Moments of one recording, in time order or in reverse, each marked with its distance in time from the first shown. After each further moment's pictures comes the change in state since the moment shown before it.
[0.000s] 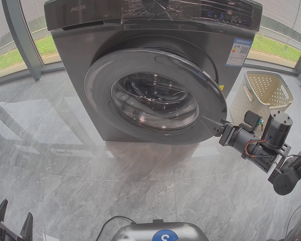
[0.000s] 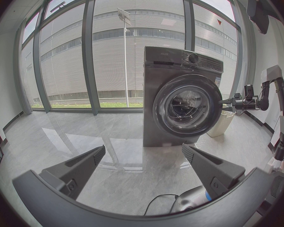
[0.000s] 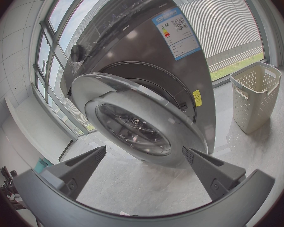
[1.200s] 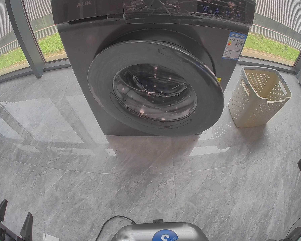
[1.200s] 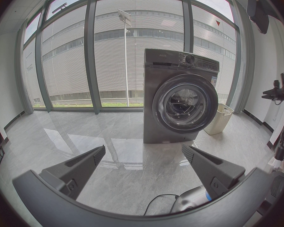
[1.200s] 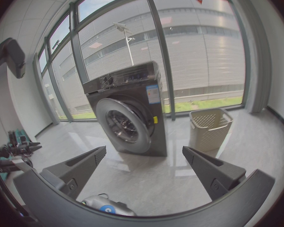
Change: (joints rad) left arm 0.001 -0.001 0.000 0.000 0.000 0.002; right arm -0.342 -1.282 0.227 1.020 0.160 -0.293
